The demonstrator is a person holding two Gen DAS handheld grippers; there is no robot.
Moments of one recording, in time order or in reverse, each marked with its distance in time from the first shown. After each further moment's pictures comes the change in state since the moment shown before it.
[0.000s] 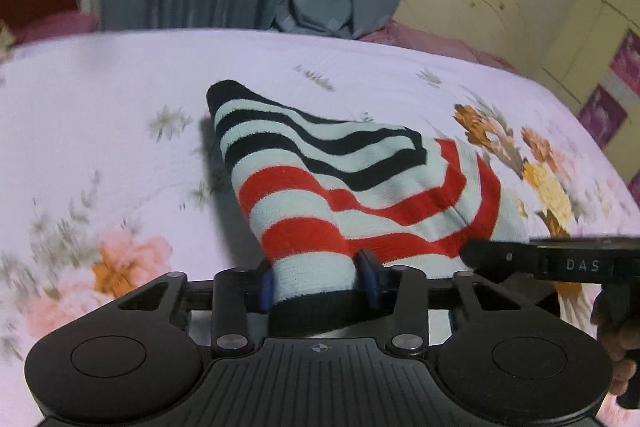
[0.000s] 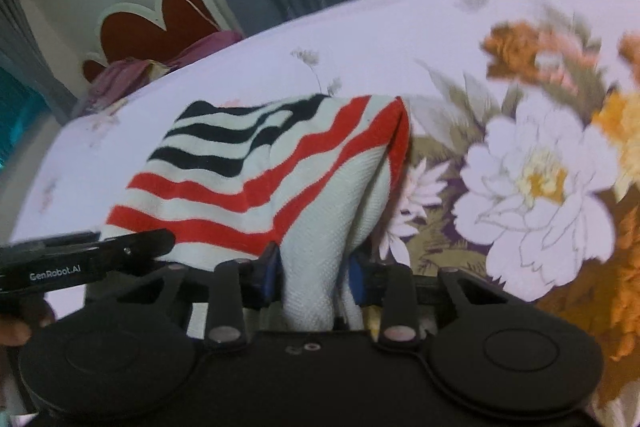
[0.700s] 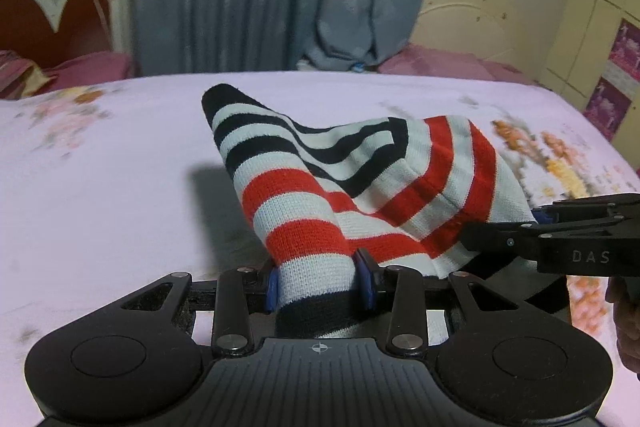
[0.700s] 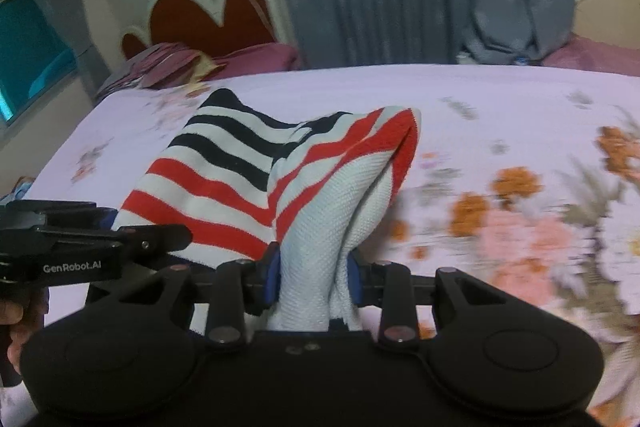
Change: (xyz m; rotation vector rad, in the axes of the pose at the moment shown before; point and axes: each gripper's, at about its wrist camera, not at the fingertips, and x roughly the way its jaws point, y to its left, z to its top) left arm -0.061 0.094 -0.025 0.048 -0.078 0.065; right arm 0.025 0.181 -0.010 -0.198 -0.077 0.006
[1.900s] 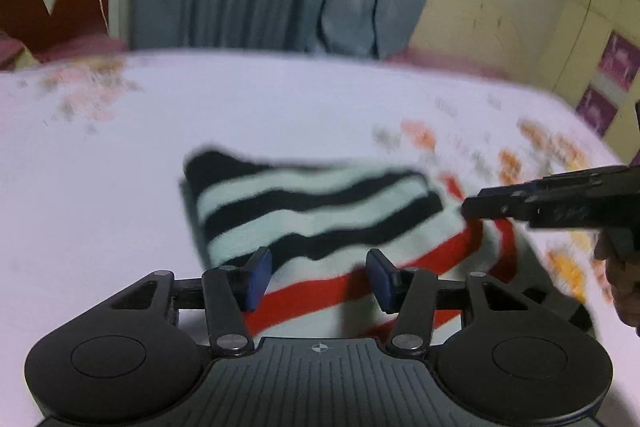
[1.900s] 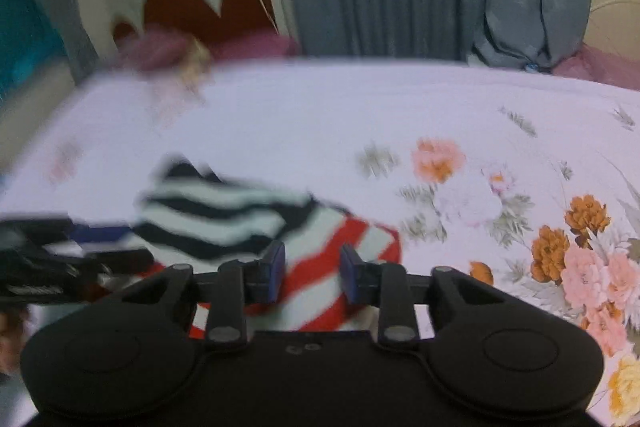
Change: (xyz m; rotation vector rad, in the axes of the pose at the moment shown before) left arm 0.056 0.093 -0.019 -0.006 0.022 -0.073; right arm 0.085 0.053 0.027 -0.042 0.061 -0.107
